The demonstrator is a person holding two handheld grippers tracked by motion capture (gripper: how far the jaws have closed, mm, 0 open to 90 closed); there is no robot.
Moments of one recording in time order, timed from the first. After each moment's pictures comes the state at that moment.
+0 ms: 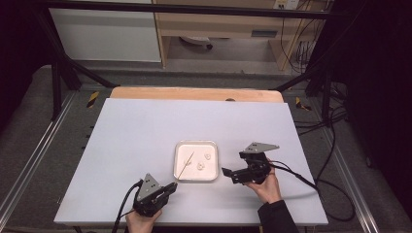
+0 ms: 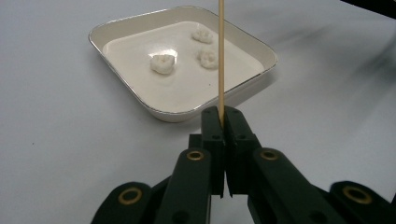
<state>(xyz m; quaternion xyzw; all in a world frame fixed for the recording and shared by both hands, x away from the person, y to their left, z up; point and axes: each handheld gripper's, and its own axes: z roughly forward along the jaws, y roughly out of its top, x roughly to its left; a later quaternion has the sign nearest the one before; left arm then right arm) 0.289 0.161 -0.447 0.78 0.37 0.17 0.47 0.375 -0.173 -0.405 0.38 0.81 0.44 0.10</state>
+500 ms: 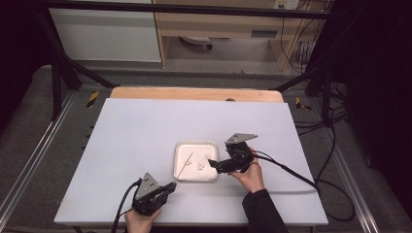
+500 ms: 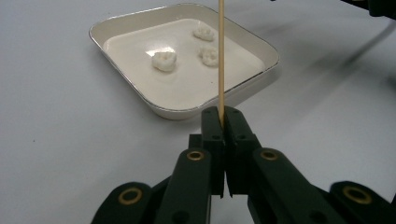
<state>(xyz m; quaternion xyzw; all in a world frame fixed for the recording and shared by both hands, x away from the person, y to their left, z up) 0.292 0.164 -0.449 0.78 0.37 0.16 0.47 0.409 -0.132 -0.409 0.36 0.83 0.41 0.12</state>
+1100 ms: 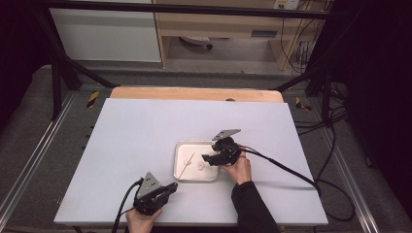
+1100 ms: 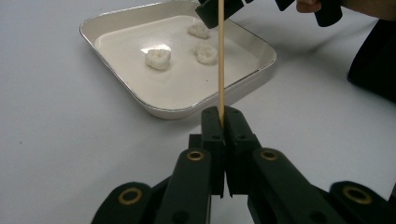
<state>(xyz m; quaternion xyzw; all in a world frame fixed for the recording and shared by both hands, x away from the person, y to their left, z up) 0.294 0.162 -0.450 0.78 0.37 0.15 0.47 0.442 -0.105 -0.434 0.35 0.85 0.38 0.10</state>
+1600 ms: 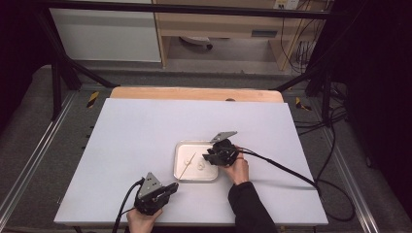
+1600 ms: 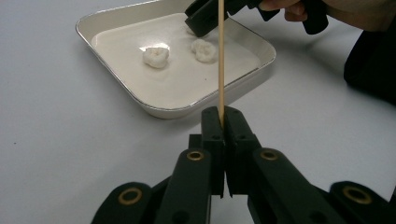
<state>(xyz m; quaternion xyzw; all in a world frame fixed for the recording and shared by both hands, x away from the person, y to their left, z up) 0.295 0.160 -0.451 0.79 0.37 0.15 0.47 0.445 -0.100 -0.448 0.33 0.86 0.37 0.11</state>
